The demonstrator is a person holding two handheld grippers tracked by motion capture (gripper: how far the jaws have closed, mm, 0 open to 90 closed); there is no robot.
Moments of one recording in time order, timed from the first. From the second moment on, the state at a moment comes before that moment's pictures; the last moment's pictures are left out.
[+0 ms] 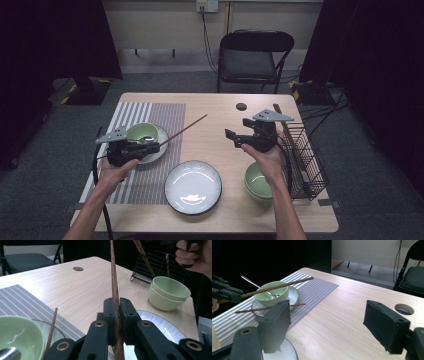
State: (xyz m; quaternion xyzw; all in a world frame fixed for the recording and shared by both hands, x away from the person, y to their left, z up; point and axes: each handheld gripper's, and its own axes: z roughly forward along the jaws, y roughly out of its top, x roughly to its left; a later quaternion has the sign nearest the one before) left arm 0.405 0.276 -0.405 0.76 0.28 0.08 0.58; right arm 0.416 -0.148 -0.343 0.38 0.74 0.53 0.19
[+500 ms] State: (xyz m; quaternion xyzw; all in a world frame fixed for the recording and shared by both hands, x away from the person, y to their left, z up) left arm 0.404 0.295 -0.417 0.77 0.30 0.09 0.56; right arm 0.397 -0.166 -0.353 0.38 0.74 0.53 0.19
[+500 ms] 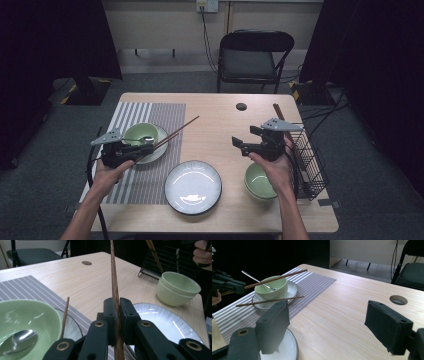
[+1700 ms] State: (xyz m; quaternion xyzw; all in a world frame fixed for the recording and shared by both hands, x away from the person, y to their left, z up) left arm 0.403 0.313 -0.455 0.79 0.35 0.11 0.49; right arm 0.384 -0.174 -0.360 0.39 0.74 0.51 0.19
